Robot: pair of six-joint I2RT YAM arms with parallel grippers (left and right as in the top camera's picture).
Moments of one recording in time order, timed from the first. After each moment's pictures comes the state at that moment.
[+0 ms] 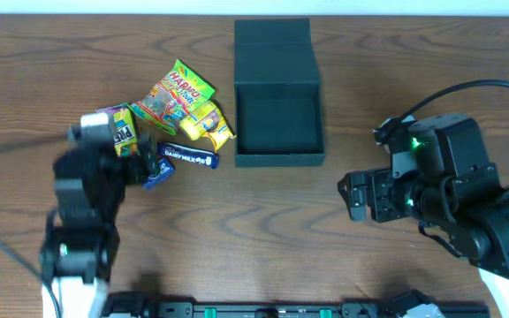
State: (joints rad) left arm 0.00 0.88 0.80 -0.42 -0.01 -0.14; right arm 0.40 1.12 1.51 -1.43 -0.09 0.23
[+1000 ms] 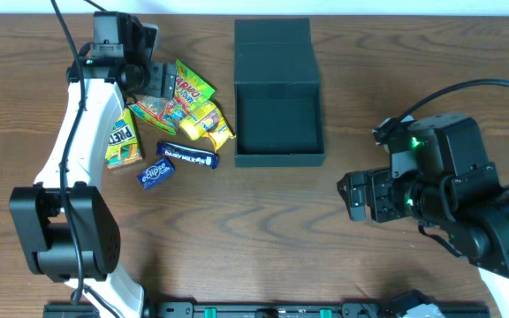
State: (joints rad) left arm 0.00 1.85 1.56 -0.67 0.10 0.14; right arm 0.40 1.12 1.51 -1.43 -0.09 0.23
